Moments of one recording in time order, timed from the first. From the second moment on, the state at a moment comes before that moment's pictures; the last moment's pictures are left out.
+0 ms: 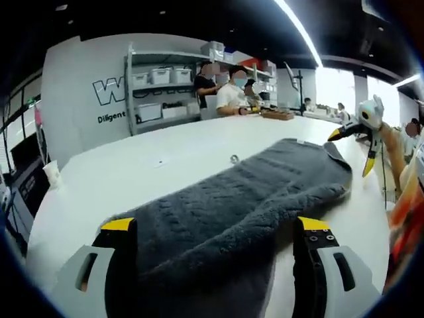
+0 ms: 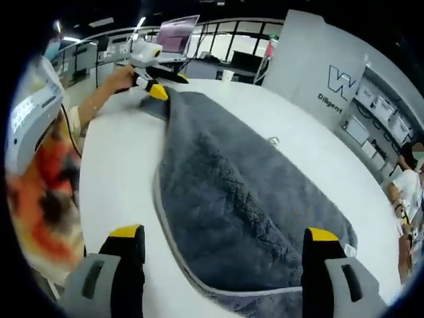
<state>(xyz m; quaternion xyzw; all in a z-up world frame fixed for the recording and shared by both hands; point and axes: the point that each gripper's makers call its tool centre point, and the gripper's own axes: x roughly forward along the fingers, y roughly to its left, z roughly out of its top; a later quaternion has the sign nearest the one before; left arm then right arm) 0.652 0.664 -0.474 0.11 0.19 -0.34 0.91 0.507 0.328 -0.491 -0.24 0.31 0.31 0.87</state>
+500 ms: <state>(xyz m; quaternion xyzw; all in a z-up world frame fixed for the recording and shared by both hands) 0.589 0.714 -0.481 0.12 0.20 -0.19 0.95 0.525 0.305 -0.491 -0.25 0.30 0.27 0.88</state>
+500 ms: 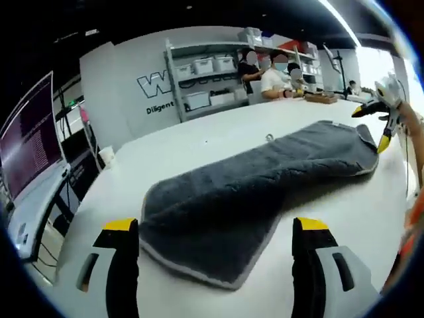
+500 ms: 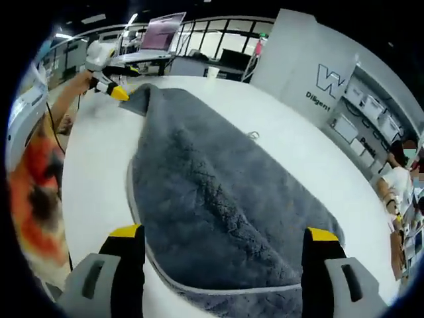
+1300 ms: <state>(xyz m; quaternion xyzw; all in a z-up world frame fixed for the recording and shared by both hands) 0.579 0.736 -0.525 -0.02 0.22 -0.13 0.97 0.515 0.301 -0.498 -0.26 0.30 0.28 0.88</state>
